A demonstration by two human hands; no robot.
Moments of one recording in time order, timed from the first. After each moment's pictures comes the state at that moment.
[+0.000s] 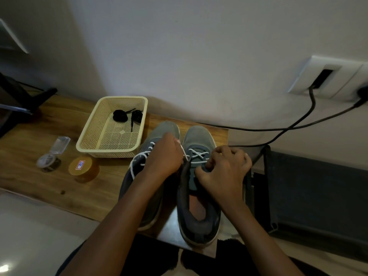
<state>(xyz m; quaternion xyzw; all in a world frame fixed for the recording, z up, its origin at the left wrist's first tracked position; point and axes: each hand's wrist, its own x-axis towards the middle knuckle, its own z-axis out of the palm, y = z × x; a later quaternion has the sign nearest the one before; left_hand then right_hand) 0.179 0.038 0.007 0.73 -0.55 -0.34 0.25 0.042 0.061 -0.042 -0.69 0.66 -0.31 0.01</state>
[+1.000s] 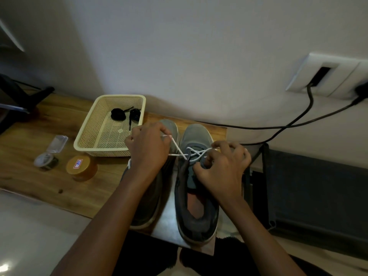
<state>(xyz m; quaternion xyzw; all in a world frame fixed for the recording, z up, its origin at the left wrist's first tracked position) 0.192 0.042 0.019 0.76 -0.58 -0.13 0.24 0.039 0.056 -0.044 -0.69 0.65 -0.32 -0.01</state>
